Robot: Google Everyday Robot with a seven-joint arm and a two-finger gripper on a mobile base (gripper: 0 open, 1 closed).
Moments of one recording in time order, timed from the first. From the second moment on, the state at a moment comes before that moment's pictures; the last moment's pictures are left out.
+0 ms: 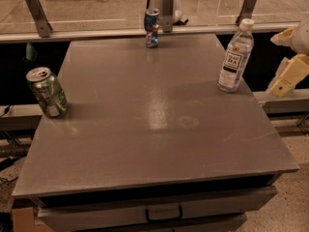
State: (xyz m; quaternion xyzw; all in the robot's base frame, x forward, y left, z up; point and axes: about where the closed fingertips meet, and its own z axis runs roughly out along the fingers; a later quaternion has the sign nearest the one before) arm 0.554 -0.287 0.936 -0.56 0.79 0.03 0.26
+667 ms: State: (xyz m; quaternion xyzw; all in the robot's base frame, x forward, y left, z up) arm 0.603 -0.274 0.900 -0.53 0.76 0.13 0.34
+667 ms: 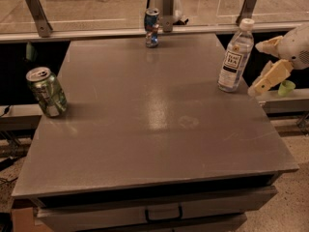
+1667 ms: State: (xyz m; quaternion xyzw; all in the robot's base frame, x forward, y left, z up) arm 0.584 -0.150 0.940 -0.56 0.65 0.30 0.42
